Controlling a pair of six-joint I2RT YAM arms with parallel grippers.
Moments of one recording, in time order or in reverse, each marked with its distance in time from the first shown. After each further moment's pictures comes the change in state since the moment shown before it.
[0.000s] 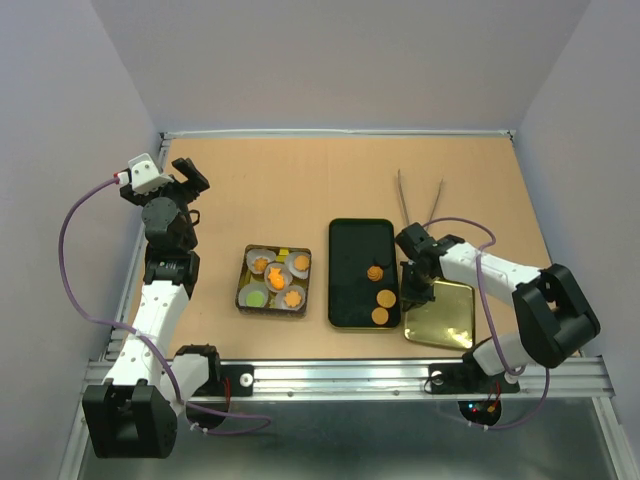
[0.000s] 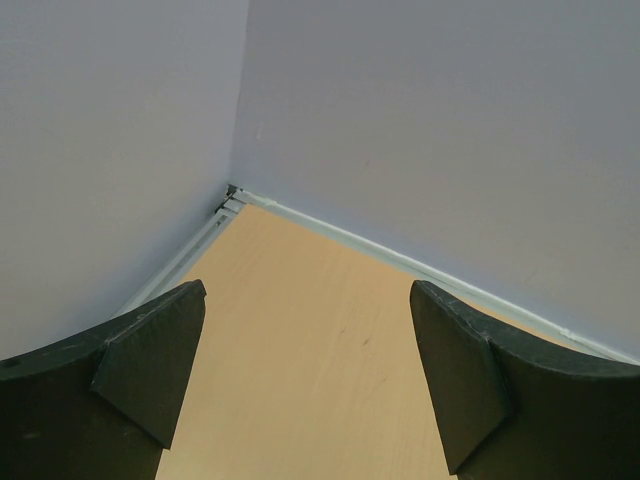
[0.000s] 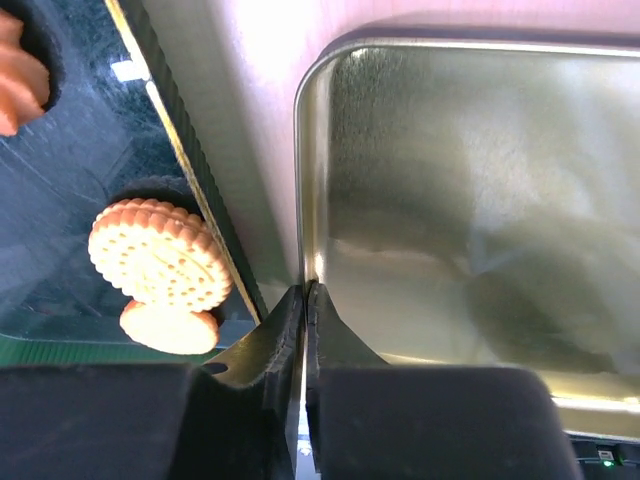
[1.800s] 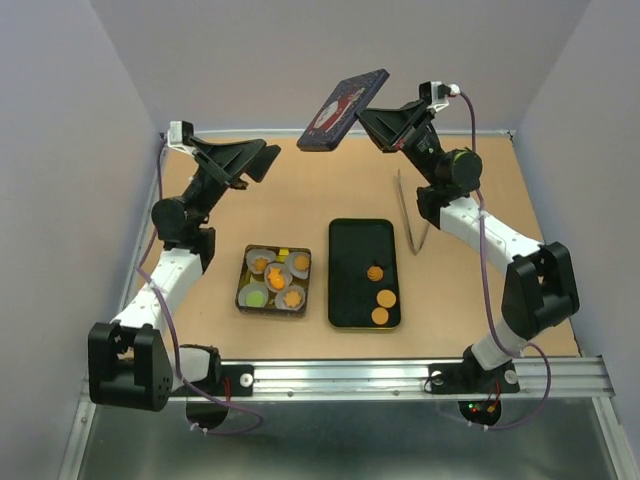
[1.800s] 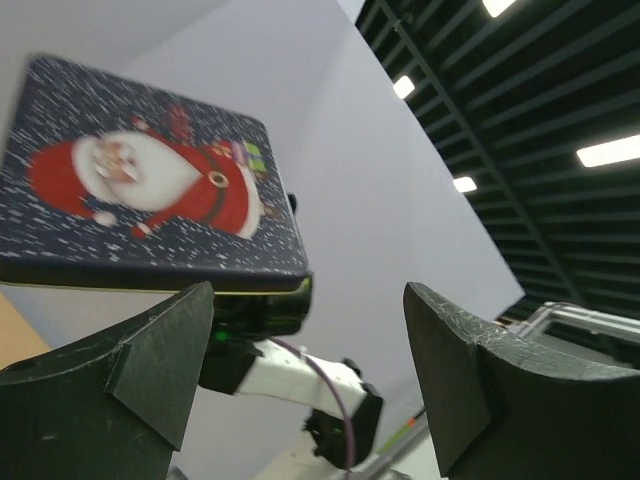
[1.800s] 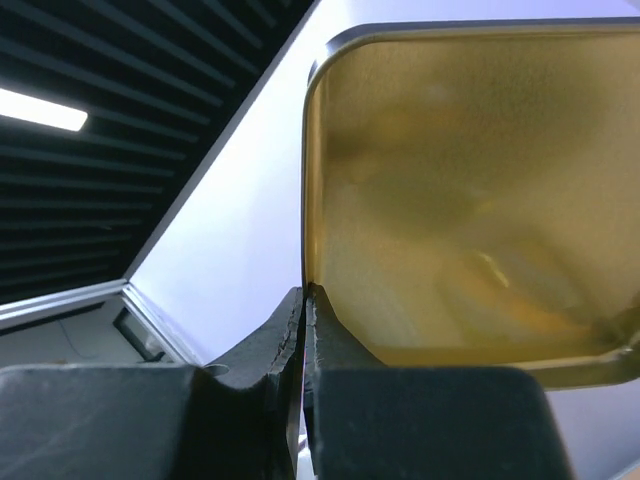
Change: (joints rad) left arm -0.077 0.242 0.100 0.753 0.979 -1.451; right arm -0.119 0.127 0.448 1.973 -0.439 0.915
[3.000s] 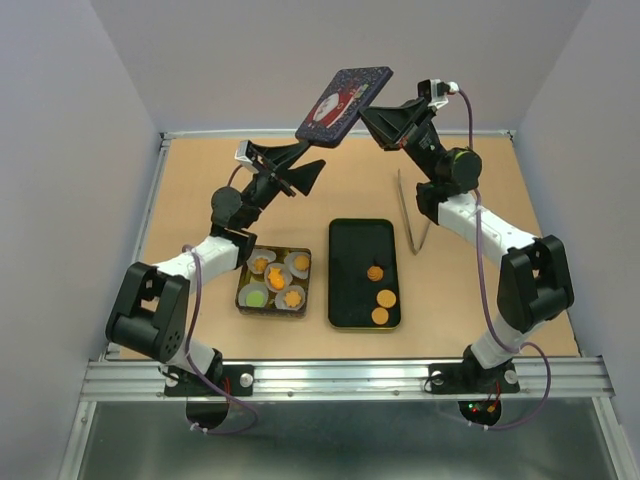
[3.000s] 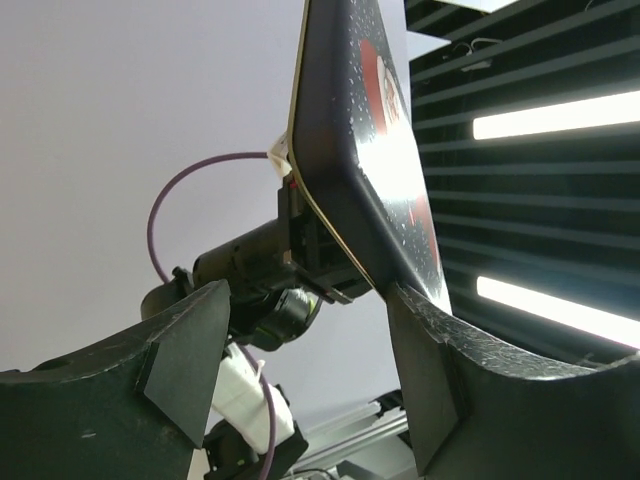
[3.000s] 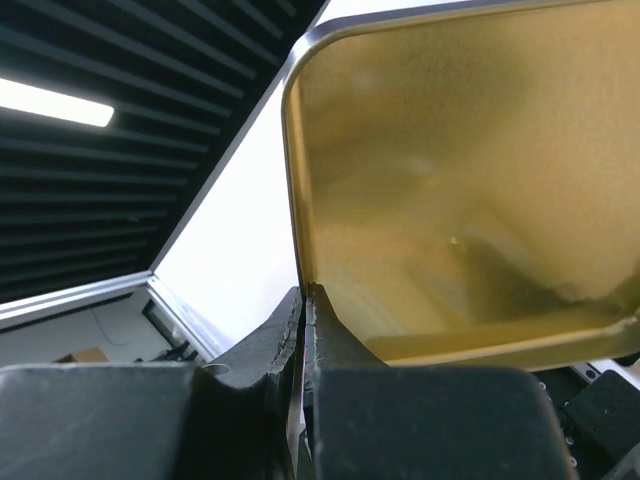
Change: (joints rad) left arm -0.280 0.290 -0.016 0.010 -0.200 -0.297; right arm -0.014 0.080 0.055 0.067 -0.093 0.098
